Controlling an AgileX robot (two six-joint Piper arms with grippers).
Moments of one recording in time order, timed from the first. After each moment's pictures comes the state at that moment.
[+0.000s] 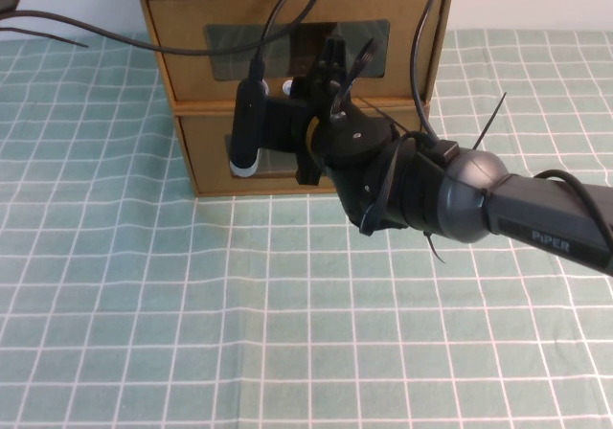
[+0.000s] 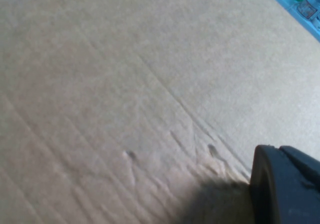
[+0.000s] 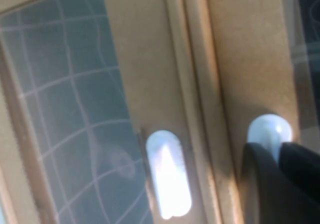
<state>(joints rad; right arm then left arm) 0.78 2.07 -1.61 -1.64 0.46 0.61 -0.19 2.24 -2.43 -0.84 1.19 0.46</state>
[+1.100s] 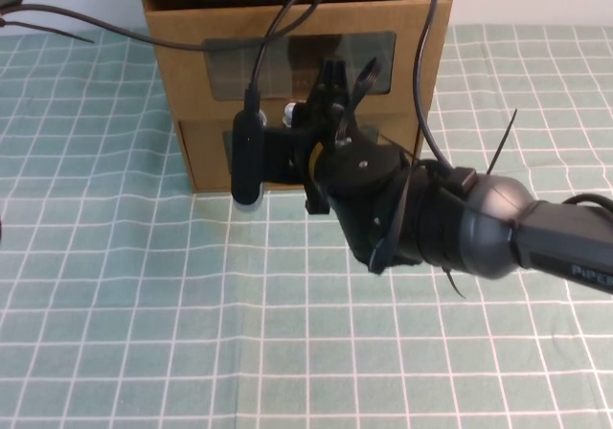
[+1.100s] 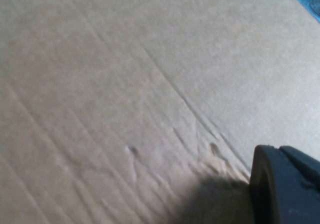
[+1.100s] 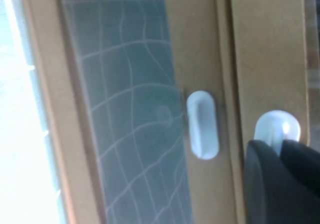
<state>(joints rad) 0.85 1.97 -1.44 -1.56 0.52 0.50 -0.20 2.24 -2.43 -0.78 1.19 0.40</state>
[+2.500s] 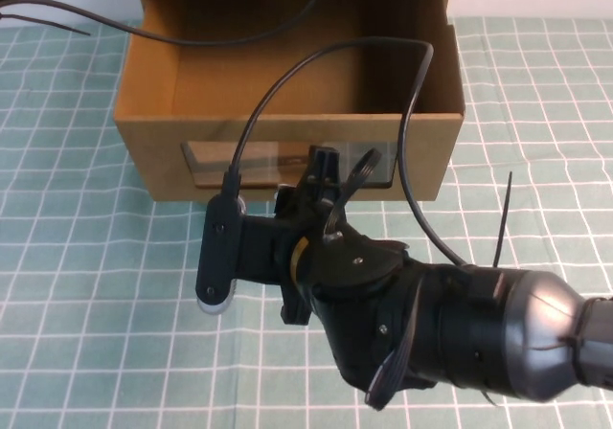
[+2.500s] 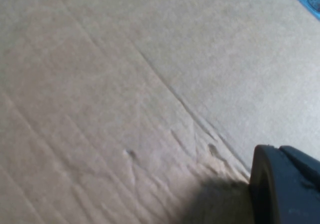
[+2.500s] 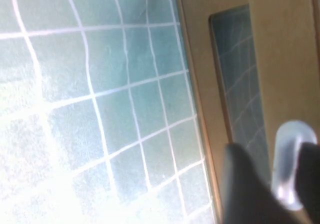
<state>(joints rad) 1.08 1.79 -1.23 -1.28 0.64 0.53 -0.20 2.23 -2.43 -0.80 1.18 0.45</state>
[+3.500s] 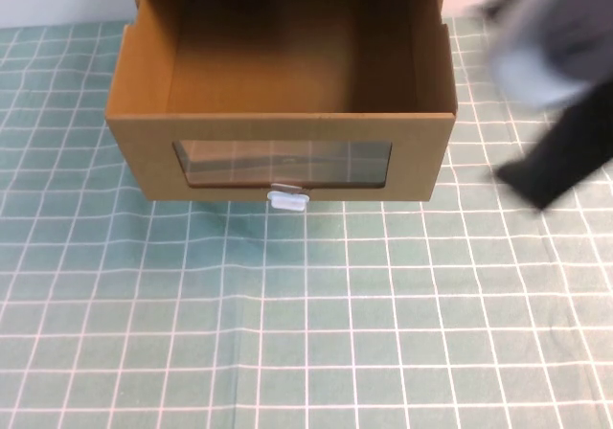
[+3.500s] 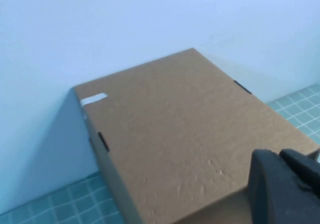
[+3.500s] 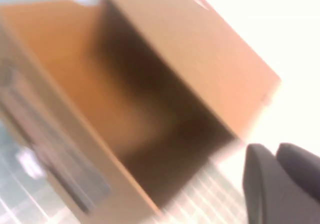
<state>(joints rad) 1.24 1.09 -1.23 -1.13 0.91 0.51 -0.19 1.58 -2.46 -0.27 1.28 0.24</state>
